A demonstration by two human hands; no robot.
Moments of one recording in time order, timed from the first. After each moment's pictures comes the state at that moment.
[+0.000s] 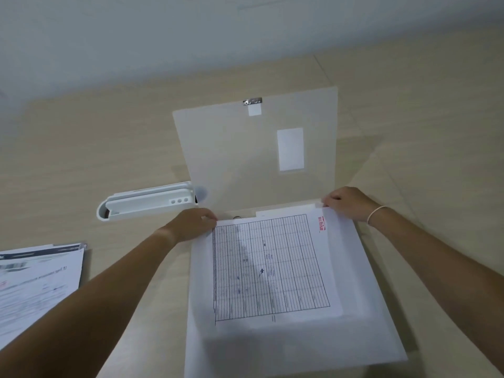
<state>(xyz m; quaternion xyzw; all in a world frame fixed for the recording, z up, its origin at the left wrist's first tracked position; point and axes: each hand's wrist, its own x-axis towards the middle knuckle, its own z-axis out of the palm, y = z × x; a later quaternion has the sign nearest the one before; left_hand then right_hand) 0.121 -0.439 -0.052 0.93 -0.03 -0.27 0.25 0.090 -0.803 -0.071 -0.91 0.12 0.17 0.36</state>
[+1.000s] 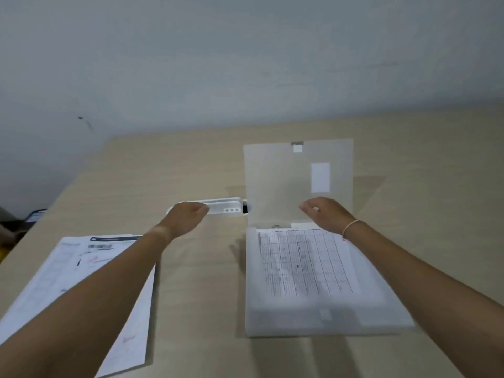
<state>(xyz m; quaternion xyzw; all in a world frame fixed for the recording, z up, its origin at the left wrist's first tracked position) 0.046 -0.316 0.055 0.96 -0.04 -0.06 0.26 0.016 -0.657 0.044 -0.95 -0.01 0.06 0.31</state>
